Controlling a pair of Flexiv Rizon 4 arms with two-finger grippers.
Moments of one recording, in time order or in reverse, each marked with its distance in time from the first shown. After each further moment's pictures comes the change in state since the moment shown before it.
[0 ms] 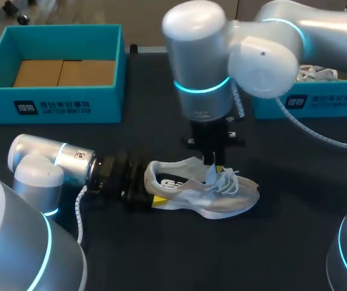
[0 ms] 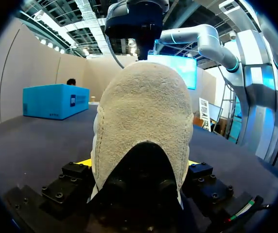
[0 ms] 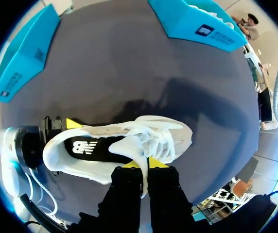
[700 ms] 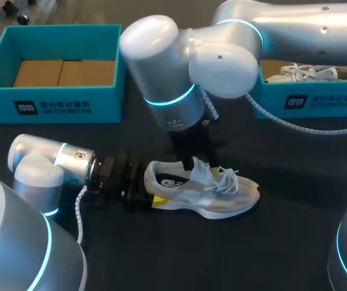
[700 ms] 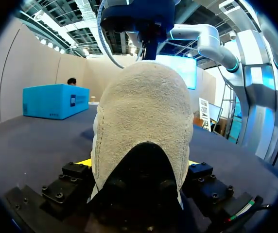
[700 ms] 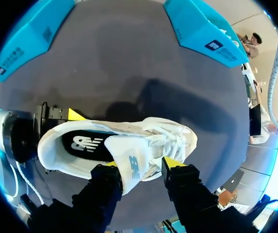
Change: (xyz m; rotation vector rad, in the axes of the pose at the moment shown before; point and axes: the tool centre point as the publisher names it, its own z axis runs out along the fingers) left arm 0.000 0.000 0.000 0.000 0.000 0.000; right arm 0.028 -0.005 0.008 -0.051 -0.133 -0.128
